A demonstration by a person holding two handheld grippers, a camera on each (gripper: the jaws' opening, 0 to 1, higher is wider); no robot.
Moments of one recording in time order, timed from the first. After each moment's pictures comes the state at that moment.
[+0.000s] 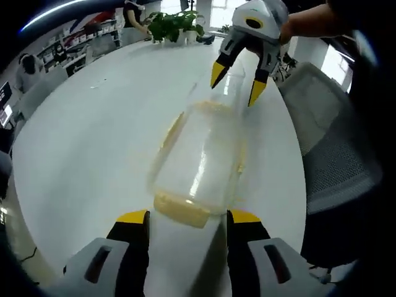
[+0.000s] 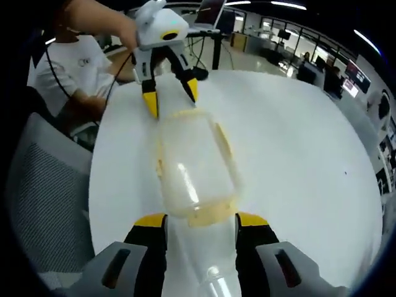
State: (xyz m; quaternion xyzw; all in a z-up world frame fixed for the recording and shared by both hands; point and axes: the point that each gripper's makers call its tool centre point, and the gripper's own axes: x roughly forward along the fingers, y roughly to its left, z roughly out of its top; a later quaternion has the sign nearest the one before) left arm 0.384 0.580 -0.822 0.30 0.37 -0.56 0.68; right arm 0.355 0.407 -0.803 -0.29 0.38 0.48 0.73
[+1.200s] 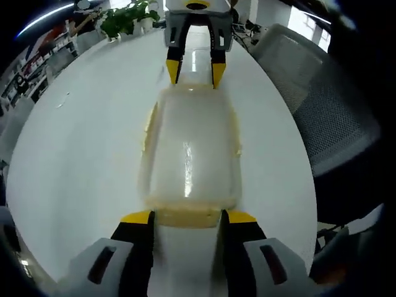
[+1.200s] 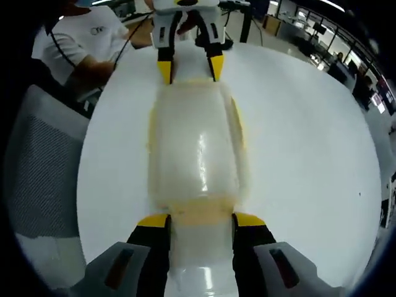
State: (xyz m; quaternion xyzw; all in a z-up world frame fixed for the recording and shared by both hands) left arm 0.389 0.569 -0.835 0.40 0.34 -0.62 0.58; right arm 0.365 0.404 -0.839 -0.38 0.43 0.53 0.62
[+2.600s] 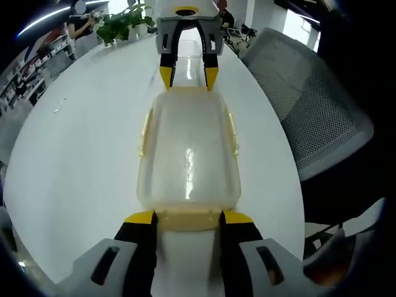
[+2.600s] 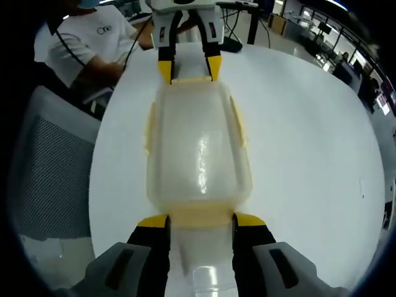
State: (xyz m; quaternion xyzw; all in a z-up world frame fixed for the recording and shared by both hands) left arm 0.366 0.570 -0.822 0.38 0.34 -0.64 0.58; right arm 0.349 0.406 -0.823 -0.36 0.43 0.54 0.62
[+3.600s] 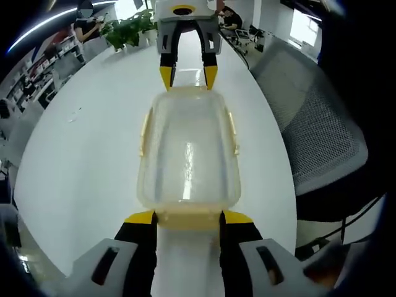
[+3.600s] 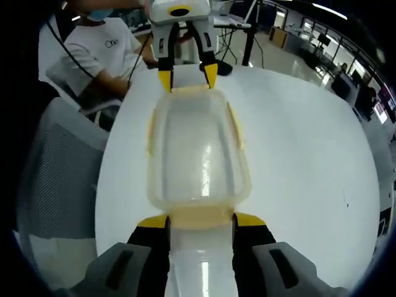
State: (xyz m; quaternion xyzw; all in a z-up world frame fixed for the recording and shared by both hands) left arm 0.384 0.557 -0.773 0.38 0.33 -0.61 0.61; right arm 0.374 0.394 -0.773 -0.35 0.40 0.56 0.64
